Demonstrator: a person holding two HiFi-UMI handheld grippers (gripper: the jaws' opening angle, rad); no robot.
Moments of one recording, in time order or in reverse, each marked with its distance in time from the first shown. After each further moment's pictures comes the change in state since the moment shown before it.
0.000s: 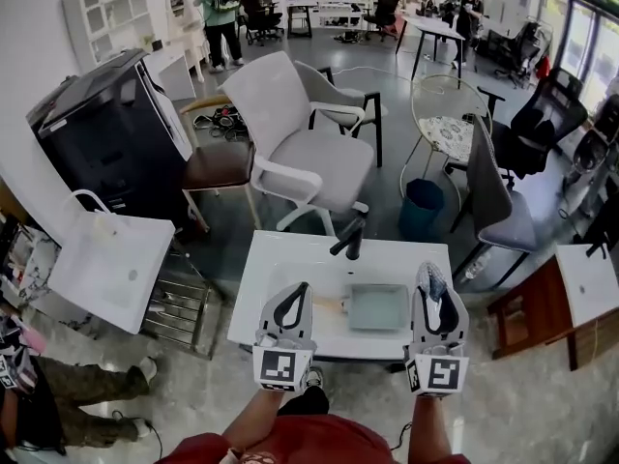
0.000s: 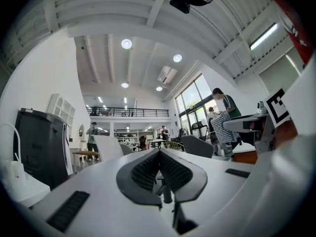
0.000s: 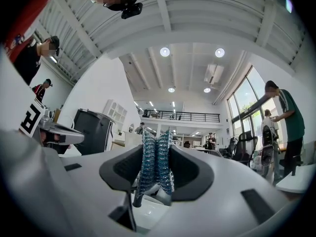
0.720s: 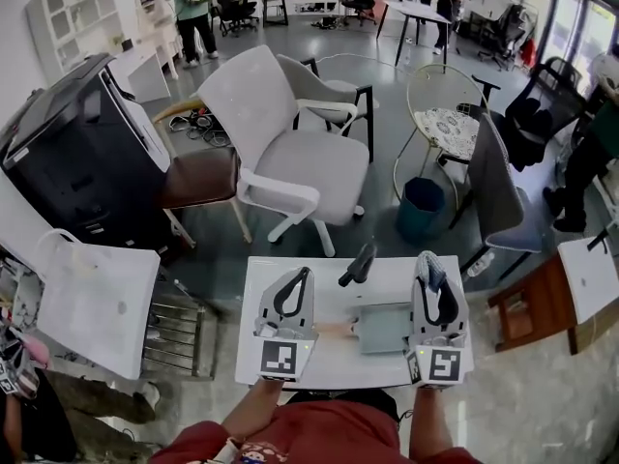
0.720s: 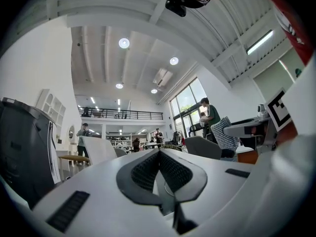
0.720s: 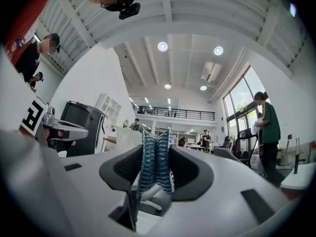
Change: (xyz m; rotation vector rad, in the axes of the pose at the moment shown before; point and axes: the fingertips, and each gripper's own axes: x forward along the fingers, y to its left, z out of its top) left arm 0.118 0.078 -0.024 -0.042 0.038 -0.094; right arm 0.125 0.018 -0.032 -0.011 0.037 -0.071
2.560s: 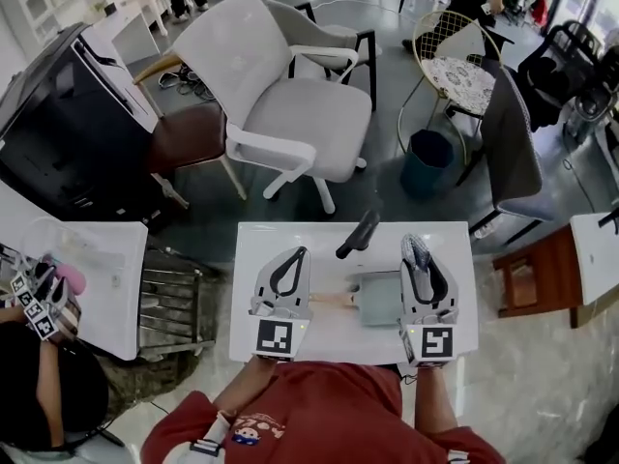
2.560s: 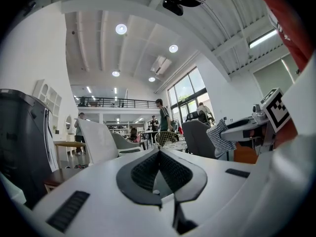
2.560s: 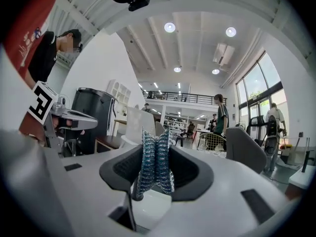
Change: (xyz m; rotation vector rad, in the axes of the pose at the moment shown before) left arm 0.025 -0.001 -0.078 -0.006 0.129 -0.031; right arm 0.024 0.018 -0.093 -0.021 0.209 0.128
